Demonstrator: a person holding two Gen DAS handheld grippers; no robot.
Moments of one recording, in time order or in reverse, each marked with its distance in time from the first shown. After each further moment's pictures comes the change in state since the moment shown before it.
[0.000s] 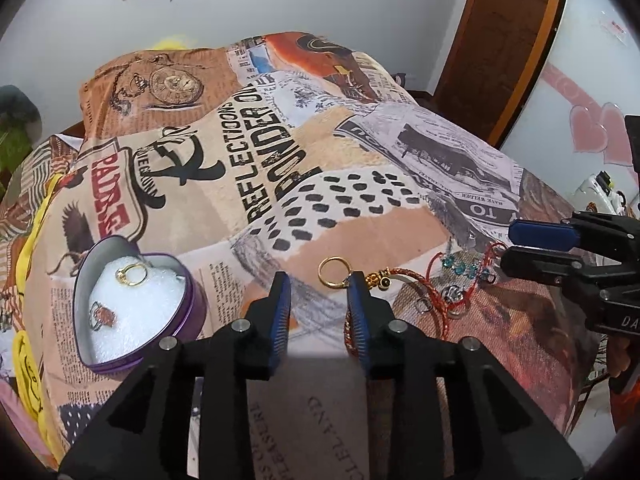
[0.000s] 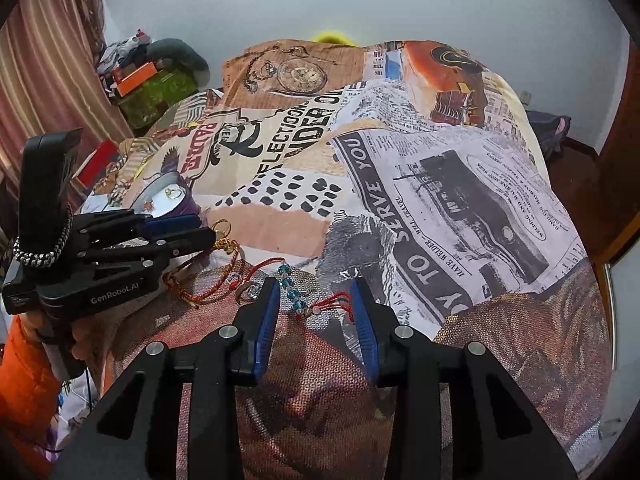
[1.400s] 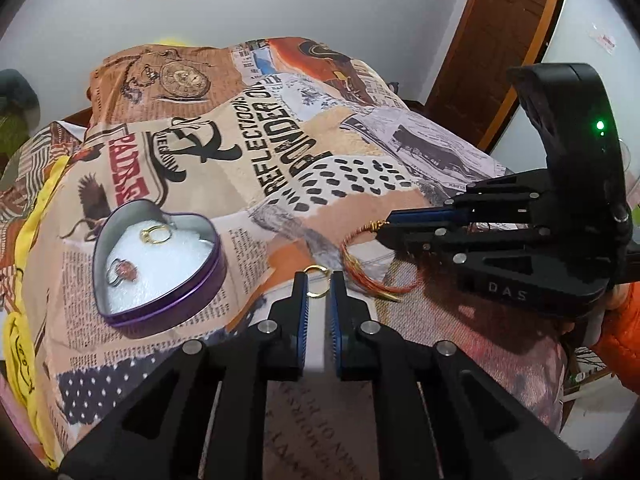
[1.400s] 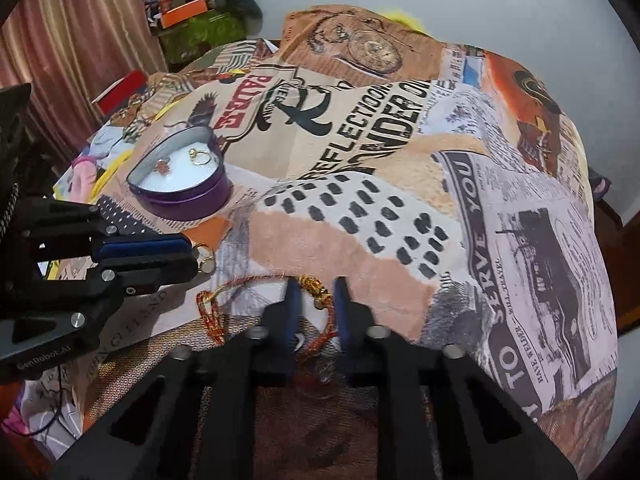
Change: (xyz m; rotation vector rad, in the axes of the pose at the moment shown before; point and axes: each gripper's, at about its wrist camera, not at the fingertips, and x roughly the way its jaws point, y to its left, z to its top) left arm -0.032 0.021 -0.030 -0.042 -0.032 -0.050; right arm 0.061 0.053 0.025 -0.263 0.114 0.030
